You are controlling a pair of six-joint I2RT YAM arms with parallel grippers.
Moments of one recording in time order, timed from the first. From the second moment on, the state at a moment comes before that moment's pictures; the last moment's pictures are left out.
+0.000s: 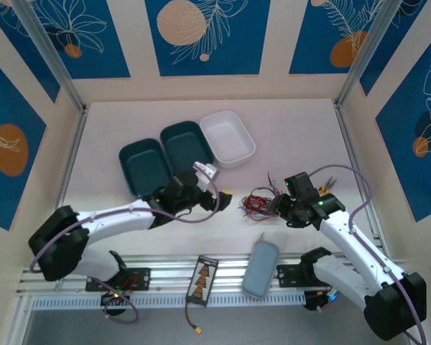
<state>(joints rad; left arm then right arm) -0.91 1.39 0.72 0.20 -0.01 -0.22 0.38 0.88 0.62 -0.90 -0.04 0.91</state>
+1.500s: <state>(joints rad) -1.01 1.96 1.10 0.11 -0.03 -0.24 0.19 1.27 0.88 -0.69 -0.18 0.74</state>
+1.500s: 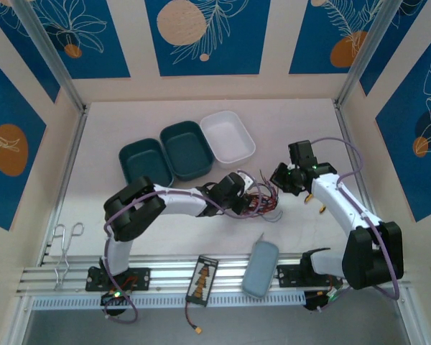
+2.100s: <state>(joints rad) -1.01 1.80 1.03 0.11 -0.09 -0.39 0.16 1.09 0.85 -0.85 -0.23 0.70</state>
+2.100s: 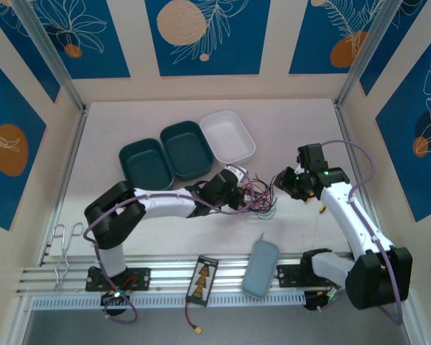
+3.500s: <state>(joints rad) -0.96 1.80 0.98 0.12 0.01 -0.47 0.17 1.20 0.99 -0.94 -0.13 0.68</state>
